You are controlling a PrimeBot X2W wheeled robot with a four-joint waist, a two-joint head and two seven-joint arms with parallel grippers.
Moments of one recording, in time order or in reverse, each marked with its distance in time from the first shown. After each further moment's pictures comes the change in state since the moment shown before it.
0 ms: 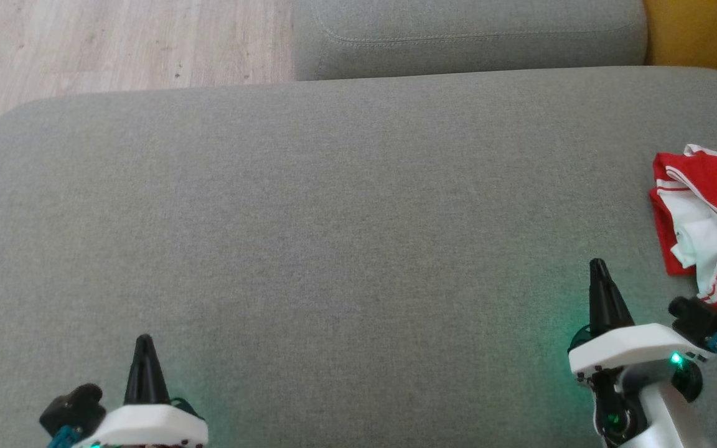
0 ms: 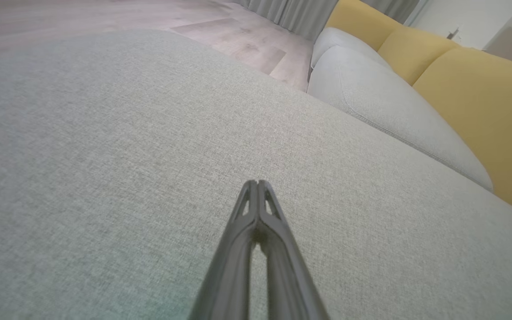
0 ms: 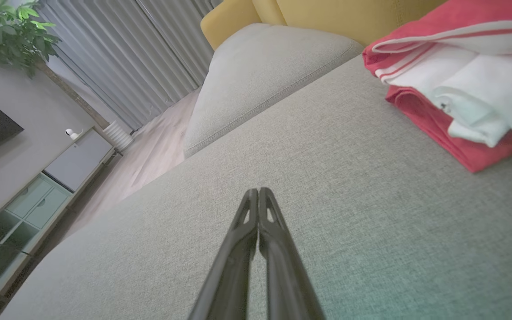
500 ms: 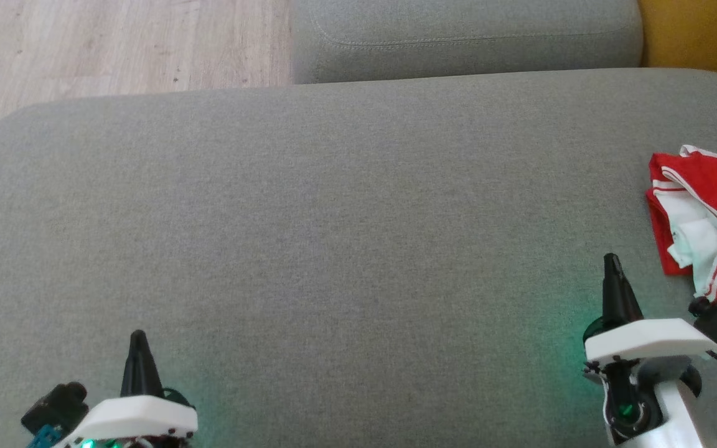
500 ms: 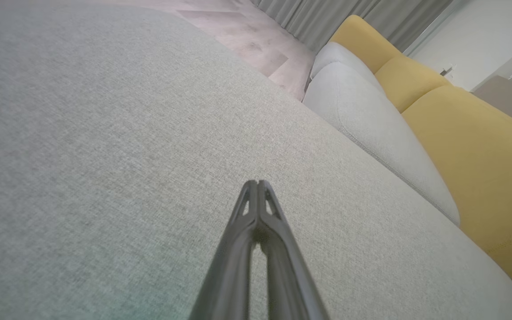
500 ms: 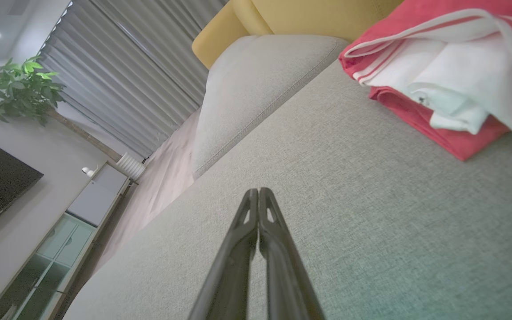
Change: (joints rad) left arm -0.012 0.000 0.012 -0.021 -0.172 -0.026 0.040; right arm 0.002 0.000 -0.026 -0.038 0.168 0.000 0.044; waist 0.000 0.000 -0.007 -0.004
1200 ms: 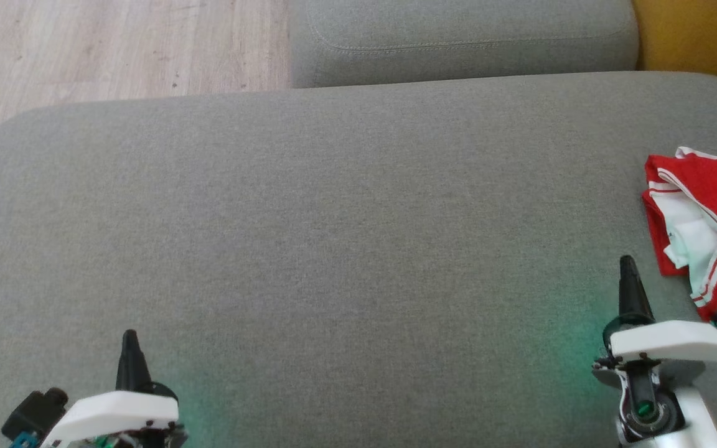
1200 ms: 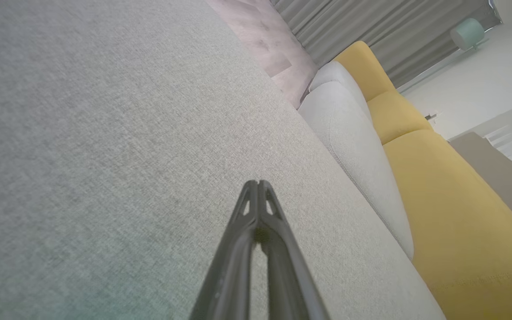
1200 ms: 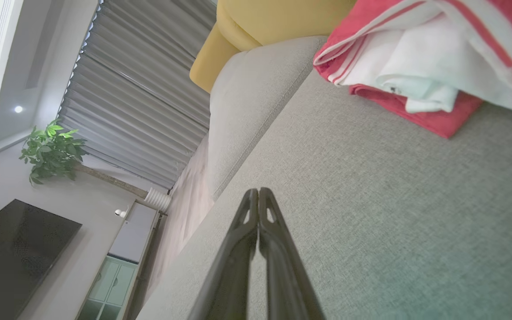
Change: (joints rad) left arm -0.003 0.000 0.027 -0.026 -0.242 -0.026 0.064; right arm 0.019 0.000 -0.034 -0.052 0.235 0.000 0.054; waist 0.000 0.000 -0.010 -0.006
